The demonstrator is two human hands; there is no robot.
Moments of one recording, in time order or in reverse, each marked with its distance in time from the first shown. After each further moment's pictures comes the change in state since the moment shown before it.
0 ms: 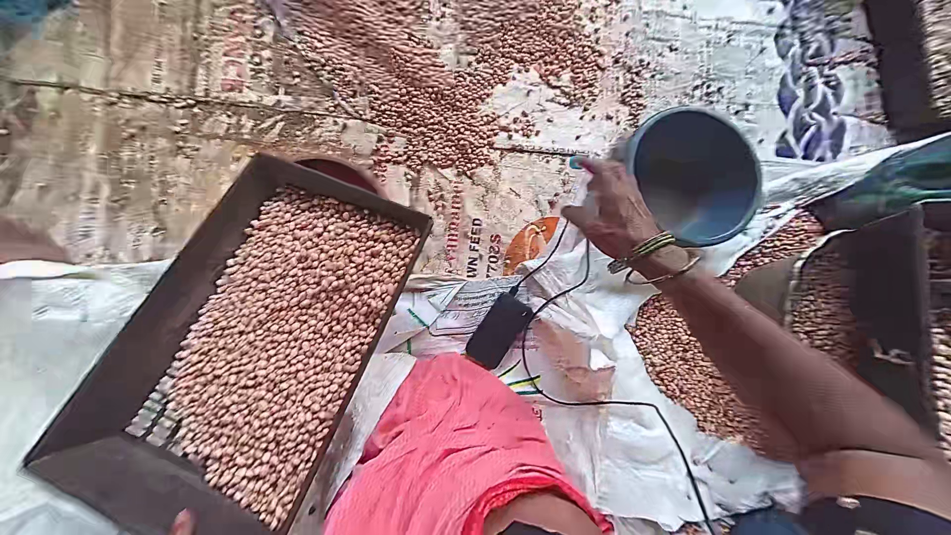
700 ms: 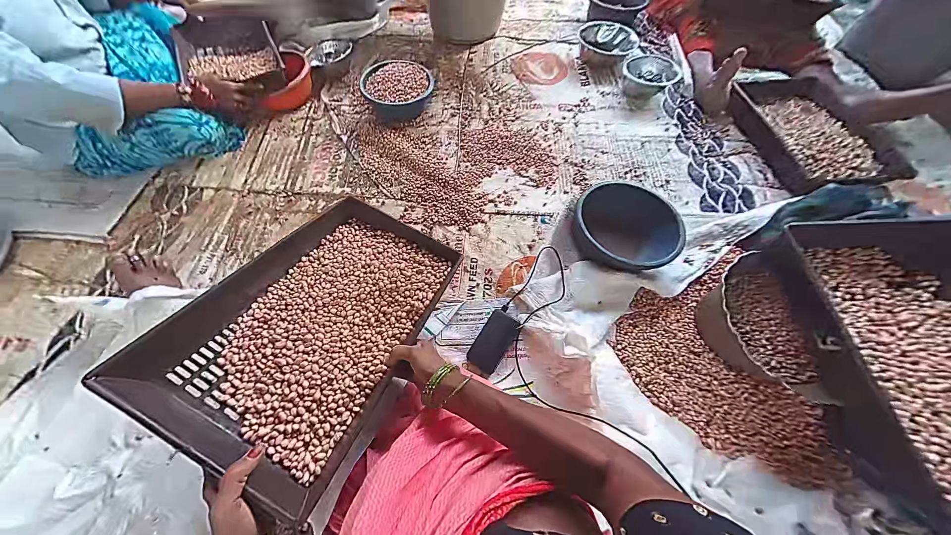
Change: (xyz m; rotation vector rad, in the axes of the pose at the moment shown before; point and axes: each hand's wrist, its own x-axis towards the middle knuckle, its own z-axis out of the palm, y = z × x) left_hand 0.004 -0.055 -0.054 -0.110 -0.202 0.322; right_hand -0.149 -0.219 0.172 1.220 -0.473 0.549
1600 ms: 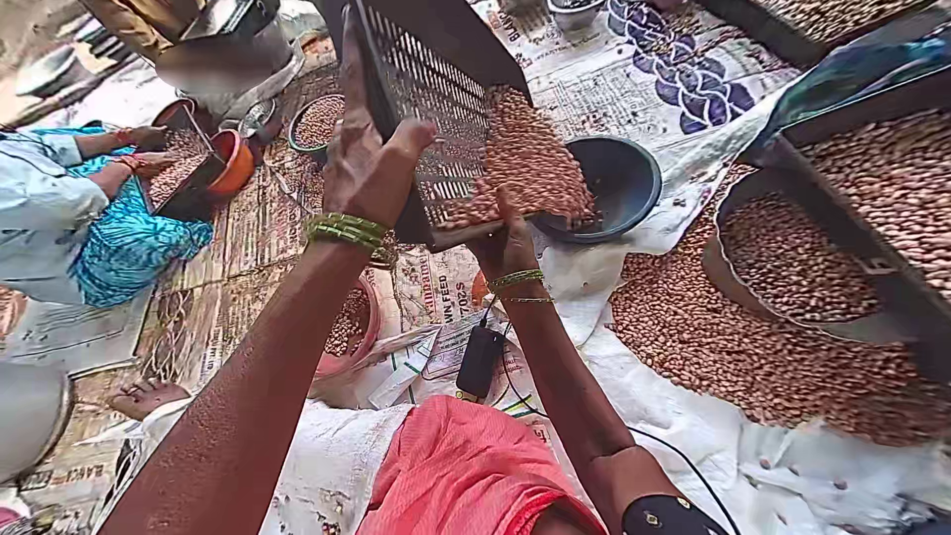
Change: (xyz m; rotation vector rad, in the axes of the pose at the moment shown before) left_hand -0.049 0.208 0.444 0.698 -0.843 0.774; right_hand -0.014 -0.170 -0.200 1.016 0.169 -0.748
